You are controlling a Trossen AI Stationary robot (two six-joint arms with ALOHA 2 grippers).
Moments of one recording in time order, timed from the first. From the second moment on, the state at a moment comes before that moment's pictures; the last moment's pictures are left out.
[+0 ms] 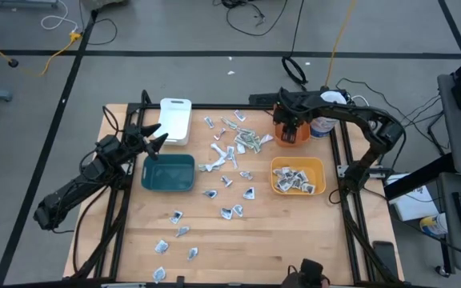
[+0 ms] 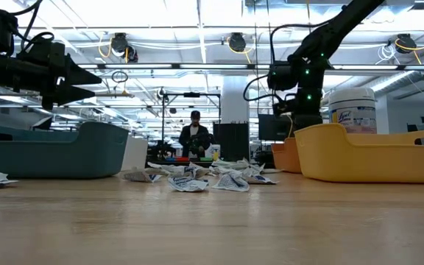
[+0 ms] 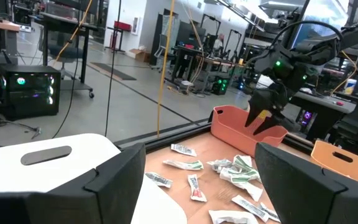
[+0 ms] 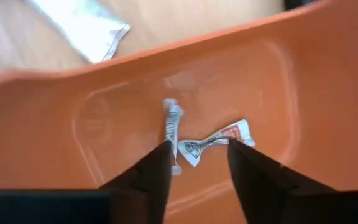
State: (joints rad) left arm 0.71 0.01 0.02 0.03 0.08 -0.24; right arm -0.73 1.66 1.10 -0.71 0.16 -0.42
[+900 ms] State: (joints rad) left arm 0.71 0.01 0.02 0.03 0.08 -0.24; right arm -0.66 1.81 1.41 -0.57 0.07 0.09
